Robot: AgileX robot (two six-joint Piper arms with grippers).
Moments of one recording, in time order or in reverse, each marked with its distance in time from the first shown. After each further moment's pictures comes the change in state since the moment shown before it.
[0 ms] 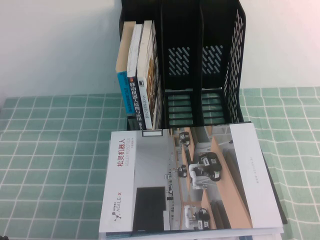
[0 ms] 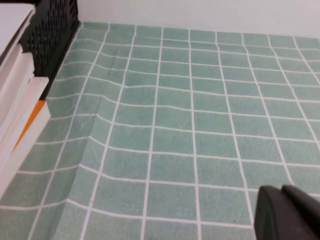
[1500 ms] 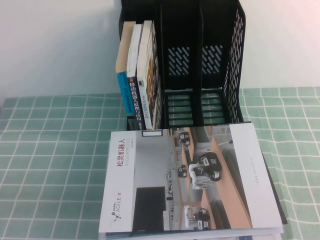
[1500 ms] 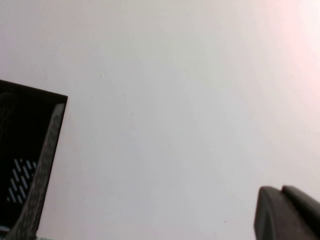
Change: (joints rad) right arm 0.000 0.000 -0.010 -0.006 -0.619 -0.166; left arm 0.000 0.005 -0.021 -0.021 -0.512 -0.219
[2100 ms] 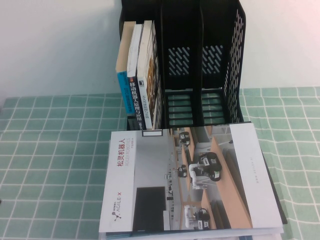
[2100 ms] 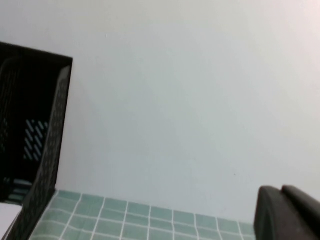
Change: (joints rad) right arm 0.000 0.097 -0.244 -0.017 0.344 0.034; left arm 0.000 0.428 -0.229 0.210 -0.187 -0.071
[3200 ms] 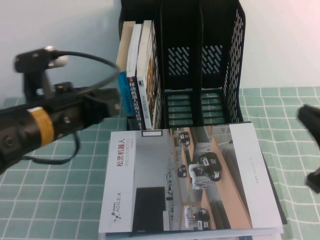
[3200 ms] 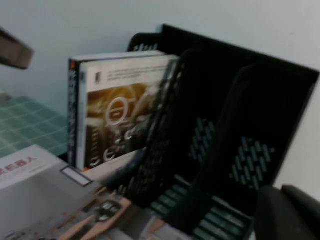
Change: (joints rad) right arm 0.323 0.879 -0.144 -0.523 -0.658 0.446; left arm -0.116 0.902 -0.562 1.138 -0.070 -1.262
